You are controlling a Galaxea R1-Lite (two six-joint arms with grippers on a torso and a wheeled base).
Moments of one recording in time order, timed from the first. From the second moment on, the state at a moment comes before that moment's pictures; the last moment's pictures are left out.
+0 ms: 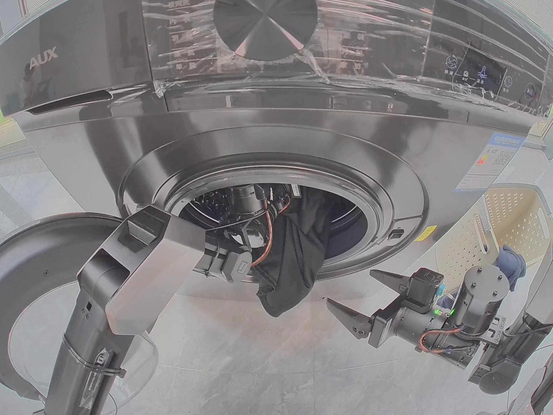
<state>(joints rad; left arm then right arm) -0.56 2.57 -1.76 -1.06 0.21 -0.13 0.73 1.88 -0.23 -1.54 -0.06 0.12</state>
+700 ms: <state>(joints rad) -0.59 2.33 -1.24 -0.97 0.19 -0.14 0.73 1.88 -0.23 -1.54 -0.06 0.12</state>
